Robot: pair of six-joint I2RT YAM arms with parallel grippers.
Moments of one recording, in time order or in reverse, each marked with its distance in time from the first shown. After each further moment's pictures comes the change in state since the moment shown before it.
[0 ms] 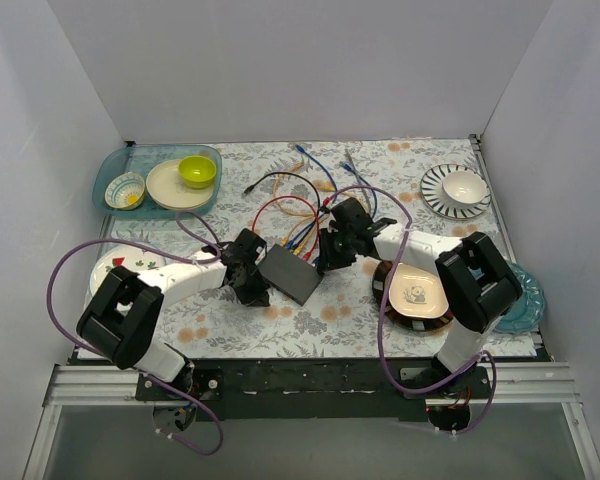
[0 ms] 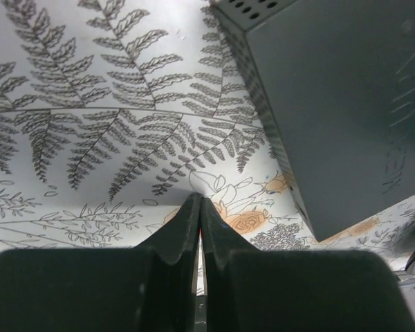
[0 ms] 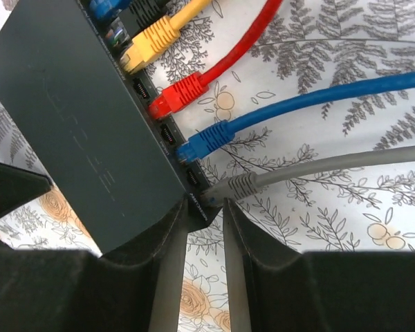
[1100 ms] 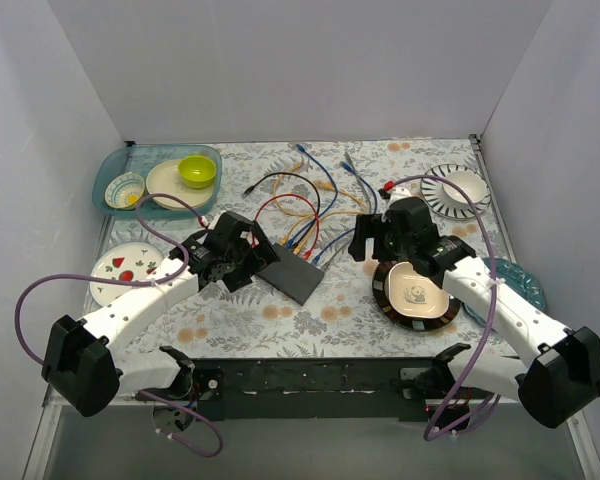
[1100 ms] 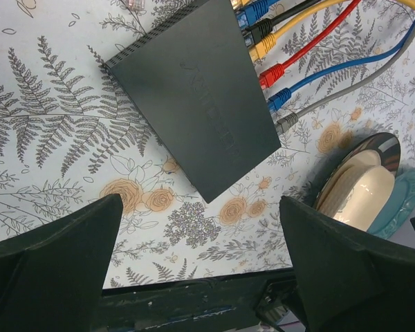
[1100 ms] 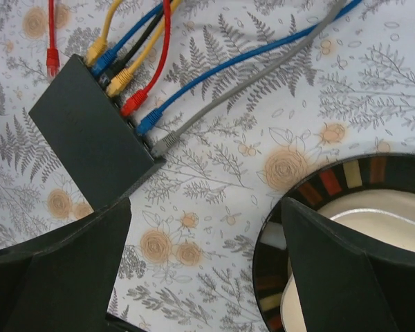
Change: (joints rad) left arm -0.011 -0.286 0.135 -0.084 -0.141 -0.027; right arm -0.113 -0.607 -0.160 -0.174 0.223 -0.018
